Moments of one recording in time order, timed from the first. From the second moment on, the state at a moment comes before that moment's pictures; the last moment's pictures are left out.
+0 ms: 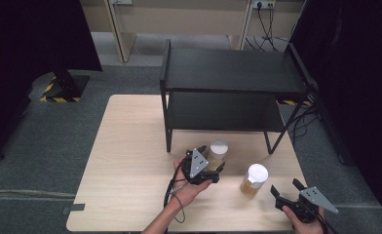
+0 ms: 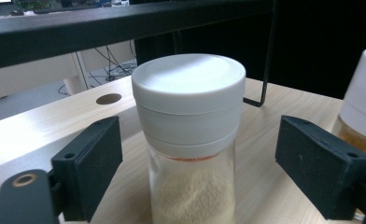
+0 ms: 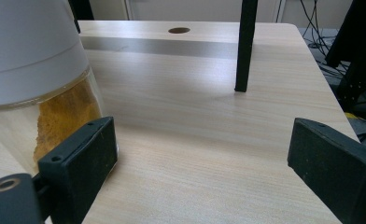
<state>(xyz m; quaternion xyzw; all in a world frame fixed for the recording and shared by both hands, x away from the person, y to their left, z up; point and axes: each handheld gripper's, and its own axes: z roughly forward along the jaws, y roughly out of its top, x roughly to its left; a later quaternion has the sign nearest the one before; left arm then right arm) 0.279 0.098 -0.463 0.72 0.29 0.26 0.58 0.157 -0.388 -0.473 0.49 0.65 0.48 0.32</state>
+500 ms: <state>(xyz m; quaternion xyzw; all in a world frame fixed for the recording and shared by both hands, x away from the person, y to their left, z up) 0.286 0.087 -0.457 0.71 0.29 0.27 0.58 0.157 -0.389 -0.473 0.49 0.65 0.48 0.32</state>
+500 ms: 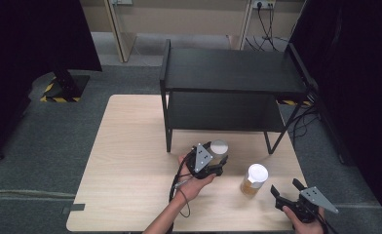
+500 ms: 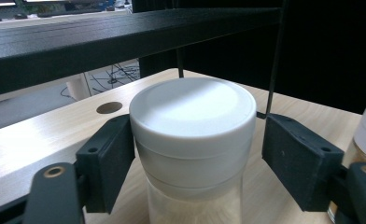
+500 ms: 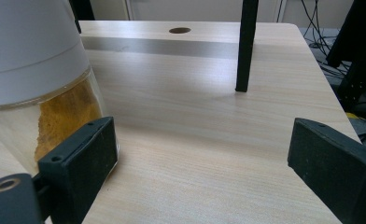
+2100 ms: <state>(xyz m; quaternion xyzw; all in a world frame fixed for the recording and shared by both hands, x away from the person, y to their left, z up) 0.254 0.104 -0.410 0.65 0.28 0.32 0.63 0.157 -0.389 -0.474 0.50 0.65 0.48 0.32</state>
